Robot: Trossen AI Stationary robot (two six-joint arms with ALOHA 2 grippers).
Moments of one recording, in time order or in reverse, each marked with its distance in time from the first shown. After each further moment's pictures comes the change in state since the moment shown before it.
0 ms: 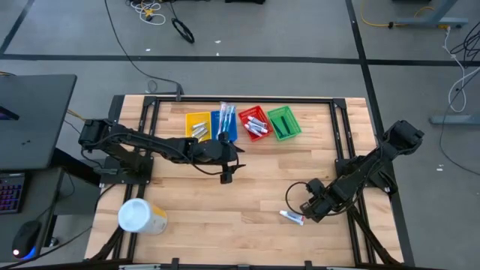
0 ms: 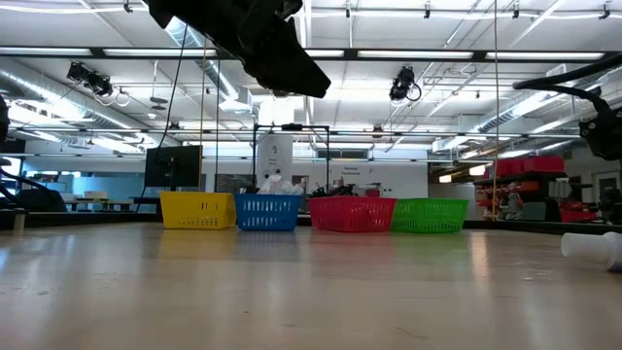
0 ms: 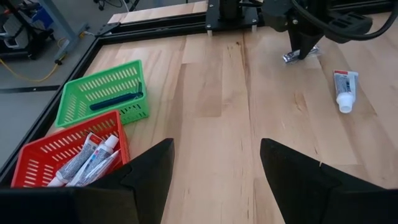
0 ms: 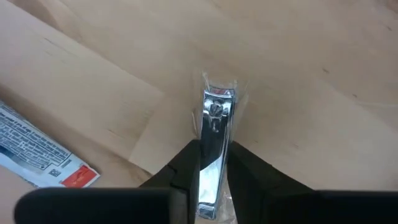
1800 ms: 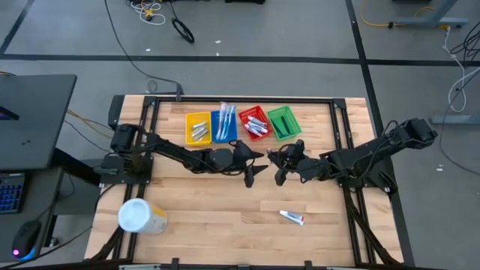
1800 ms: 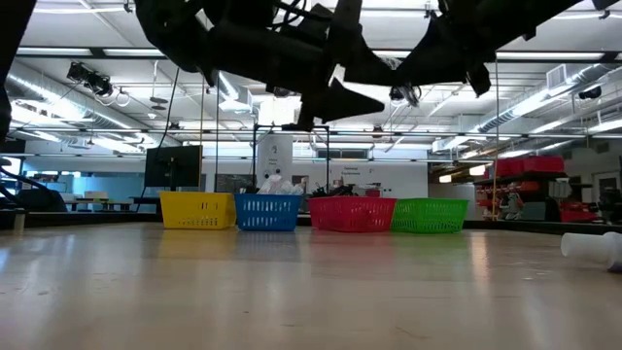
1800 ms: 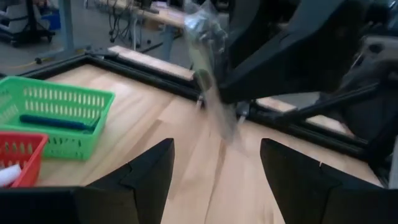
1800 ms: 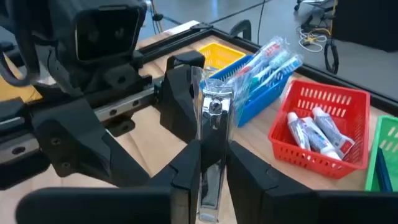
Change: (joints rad) left arm -0.024 0.339 0.011 0.666 -0.052 -0.388; right arm -0.391 -0.230 0.086 0.689 0.674 -1.171
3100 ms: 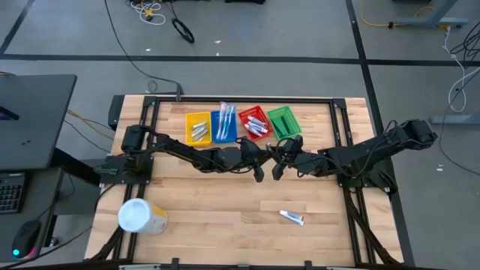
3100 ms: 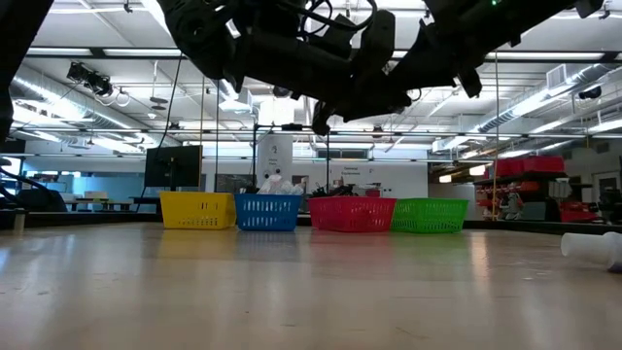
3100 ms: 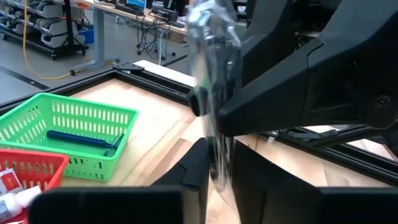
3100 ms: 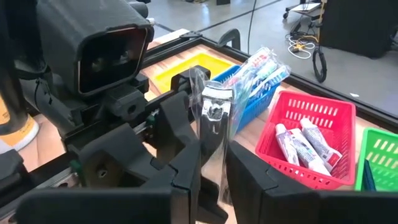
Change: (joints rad) left arm 0.034 0.106 0.121 0.007 -0.100 0.024; right arm -0.053 0.015 0.000 0.052 -0.012 -0.049
